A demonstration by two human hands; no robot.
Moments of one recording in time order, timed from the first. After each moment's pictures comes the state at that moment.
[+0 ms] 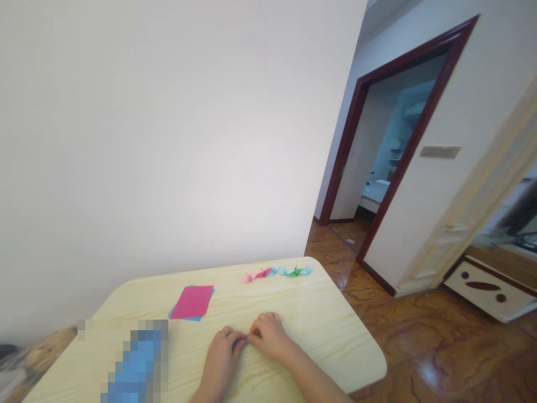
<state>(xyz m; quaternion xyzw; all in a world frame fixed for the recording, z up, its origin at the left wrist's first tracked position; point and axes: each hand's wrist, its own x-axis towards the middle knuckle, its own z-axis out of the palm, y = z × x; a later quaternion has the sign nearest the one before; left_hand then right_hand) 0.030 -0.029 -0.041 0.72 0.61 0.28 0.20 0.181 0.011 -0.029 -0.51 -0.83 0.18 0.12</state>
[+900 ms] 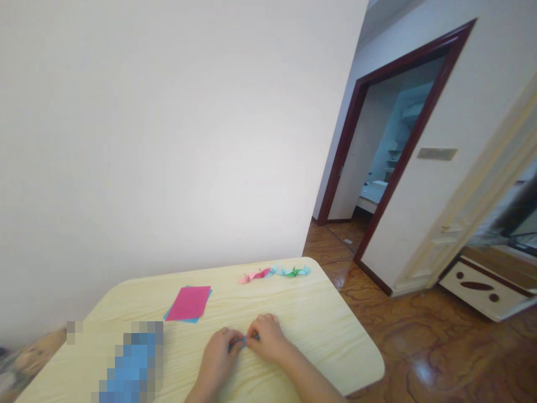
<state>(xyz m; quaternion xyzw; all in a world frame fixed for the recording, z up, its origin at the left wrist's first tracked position) 0.024 -0.020 -0.046 0.71 0.62 0.25 0.22 0.184 0.010 -0.029 -0.52 -0.82 0.20 0.13</state>
